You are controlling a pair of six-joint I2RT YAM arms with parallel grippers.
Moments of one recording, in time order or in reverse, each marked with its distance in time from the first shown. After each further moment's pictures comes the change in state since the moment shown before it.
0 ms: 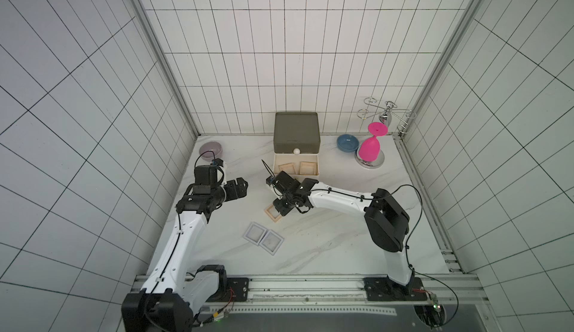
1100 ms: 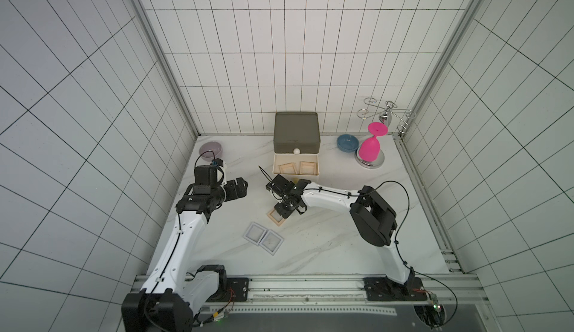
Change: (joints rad) left arm 0.000 0.000 0.000 0.000 0.001 0.000; right arm -0.010 0.113 0.060 -0.051 0.025 -0.054
